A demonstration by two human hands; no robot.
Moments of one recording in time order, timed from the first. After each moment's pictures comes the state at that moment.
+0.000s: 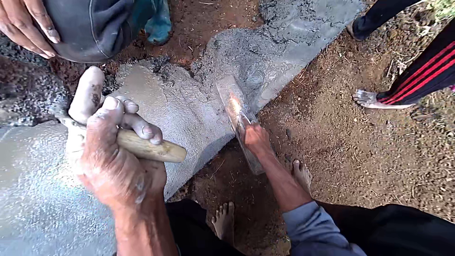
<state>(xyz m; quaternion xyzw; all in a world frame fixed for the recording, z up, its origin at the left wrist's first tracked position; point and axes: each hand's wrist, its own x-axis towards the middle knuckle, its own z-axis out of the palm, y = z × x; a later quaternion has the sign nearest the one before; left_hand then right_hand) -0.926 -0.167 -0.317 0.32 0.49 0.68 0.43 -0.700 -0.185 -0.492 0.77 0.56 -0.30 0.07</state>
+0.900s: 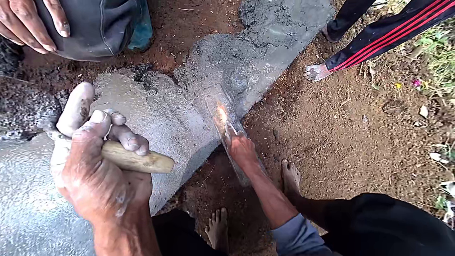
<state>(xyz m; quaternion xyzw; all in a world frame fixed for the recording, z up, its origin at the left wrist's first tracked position) -0.922 -0.159 -0.329 0.31 0.47 0.66 0.49 -0.706 -0.195 -0.484 0.78 0.53 -0.32 0.08</state>
